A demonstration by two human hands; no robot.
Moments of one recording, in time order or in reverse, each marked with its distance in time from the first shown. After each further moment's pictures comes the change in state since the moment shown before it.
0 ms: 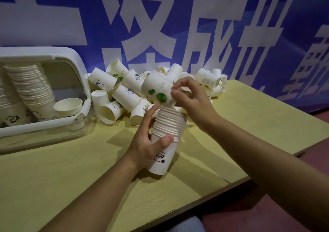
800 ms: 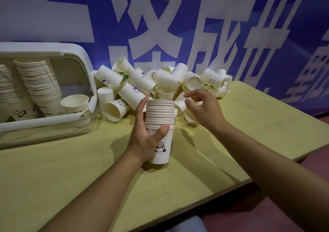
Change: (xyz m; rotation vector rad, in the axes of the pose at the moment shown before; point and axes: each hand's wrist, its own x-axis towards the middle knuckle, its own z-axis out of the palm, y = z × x) left_hand 0.006 -0.008 -0.009 0.007 0.230 0.023; right_hand 0.002 0.036 -0.013 -0.592 0.172 0.126
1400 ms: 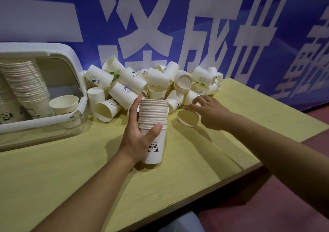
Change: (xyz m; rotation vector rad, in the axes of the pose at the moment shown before) left_hand -0.004 0.007 0.004 -0.004 -0.052 0.002; right_hand 0.019 0.058 -0.046 -0.947 -0.559 -0.333
